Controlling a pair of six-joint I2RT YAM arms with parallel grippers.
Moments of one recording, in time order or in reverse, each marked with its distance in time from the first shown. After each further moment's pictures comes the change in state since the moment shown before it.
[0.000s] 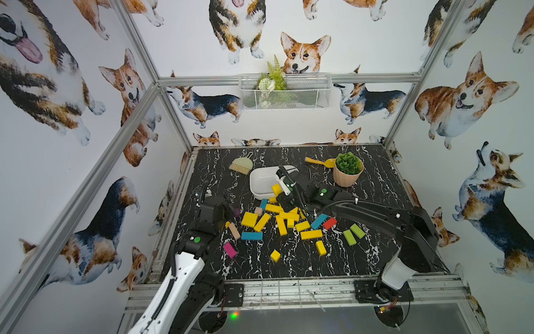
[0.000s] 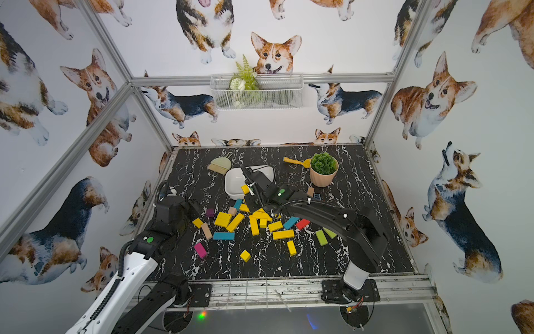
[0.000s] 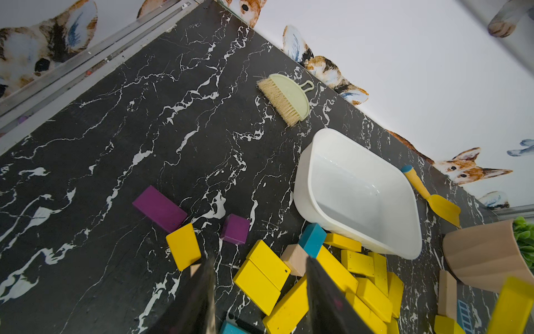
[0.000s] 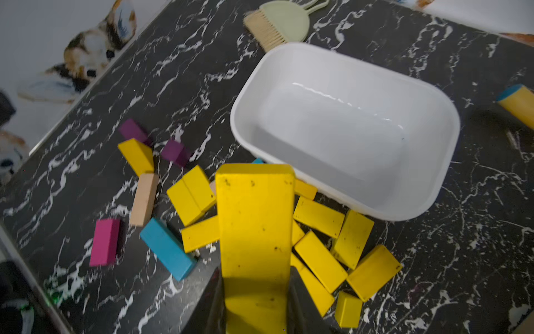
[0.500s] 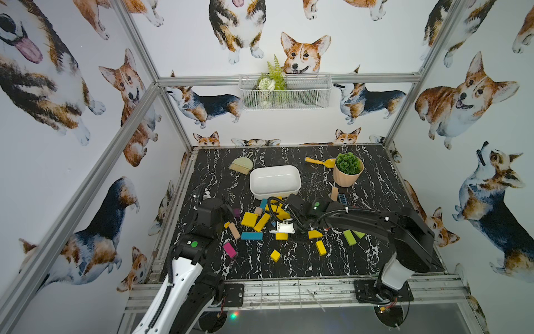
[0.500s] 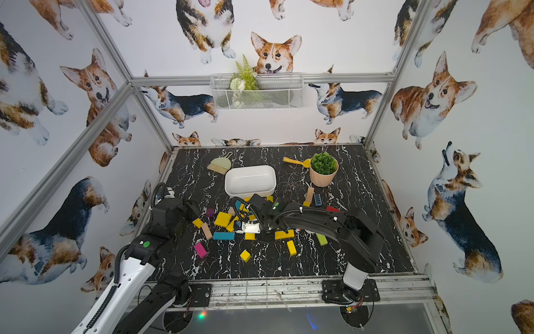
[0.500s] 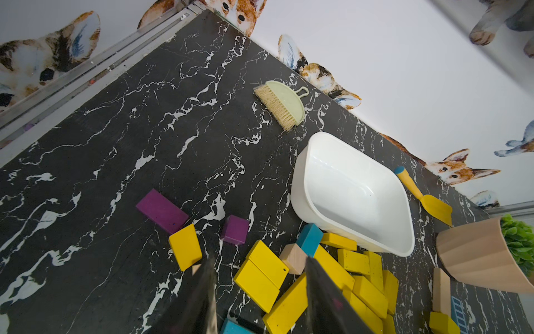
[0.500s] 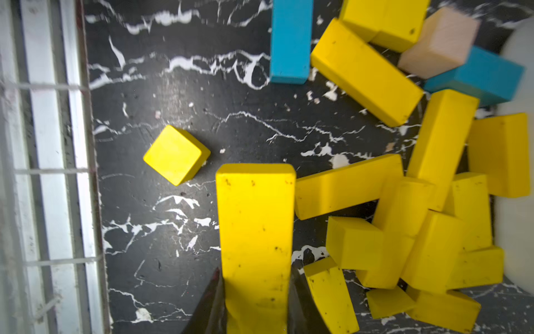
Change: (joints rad) left arm -0.002 -0.039 0.003 -0.014 -0.006 0.010; right arm 0.102 -0.070 -0.241 -0.203 -0.272 -0.849
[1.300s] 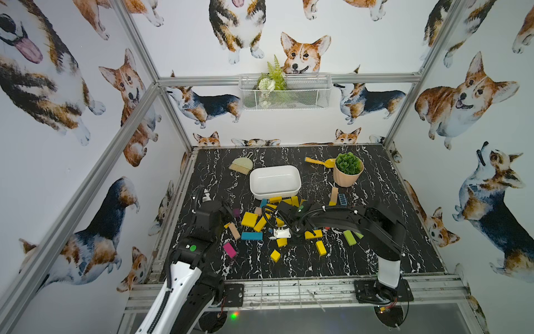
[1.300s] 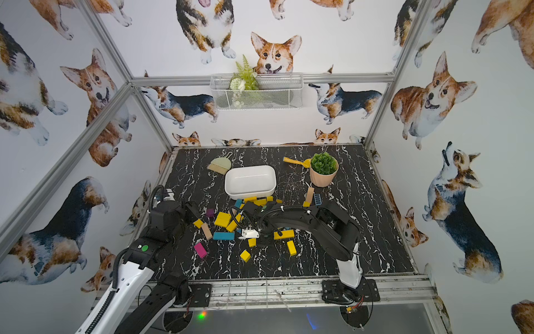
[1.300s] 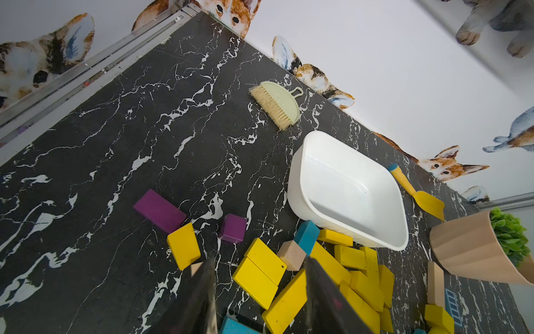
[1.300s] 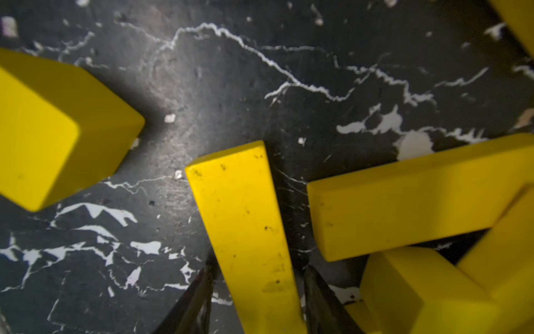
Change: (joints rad) left arm -0.002 -0.050 -0.017 -0.002 0.016 0.016; right arm 0.001 0.270 0.077 -0.060 0.090 -0.088
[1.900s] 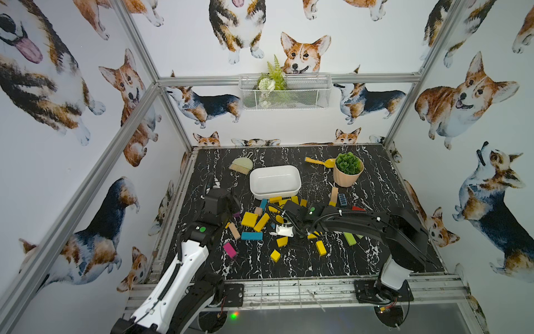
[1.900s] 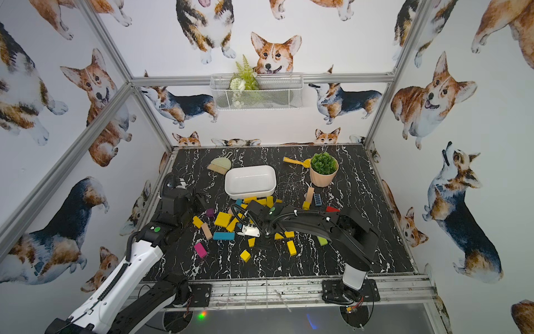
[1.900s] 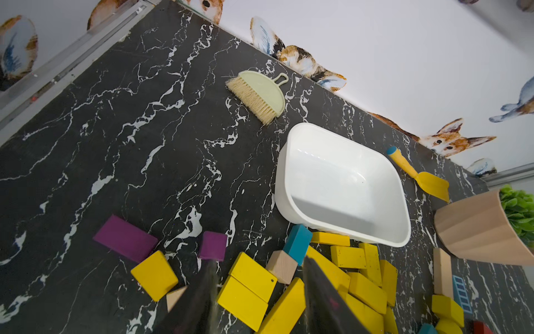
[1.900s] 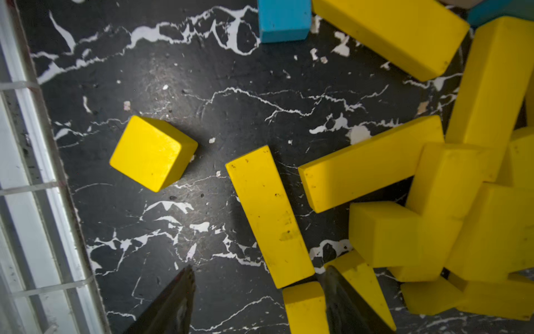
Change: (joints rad) left arm -0.001 0.185 0.034 0.119 0.063 0.064; right arm 0.029 -0.164 -0.072 0.026 -0.013 0.133
